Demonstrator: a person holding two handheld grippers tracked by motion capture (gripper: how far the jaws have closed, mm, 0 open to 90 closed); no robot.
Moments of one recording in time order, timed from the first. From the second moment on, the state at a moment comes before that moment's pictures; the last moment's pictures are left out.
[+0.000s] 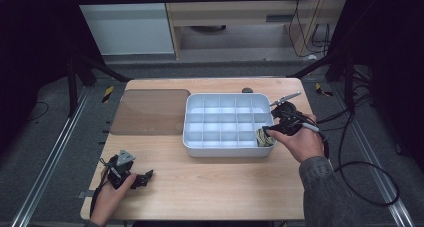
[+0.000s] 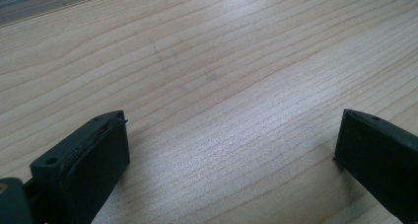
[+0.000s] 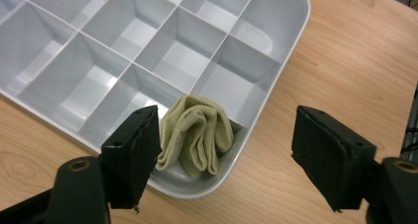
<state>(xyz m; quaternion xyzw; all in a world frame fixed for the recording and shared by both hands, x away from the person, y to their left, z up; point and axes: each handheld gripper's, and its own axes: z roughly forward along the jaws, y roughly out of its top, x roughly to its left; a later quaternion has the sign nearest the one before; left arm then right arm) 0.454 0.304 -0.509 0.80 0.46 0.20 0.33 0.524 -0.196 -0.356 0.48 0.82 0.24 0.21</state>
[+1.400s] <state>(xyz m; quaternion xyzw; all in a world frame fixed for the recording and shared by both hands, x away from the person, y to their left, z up) 0.453 0.304 -0.509 0.80 0.46 0.20 0.33 0.543 -0.153 -0.377 0.45 0.85 0.22 0.14</state>
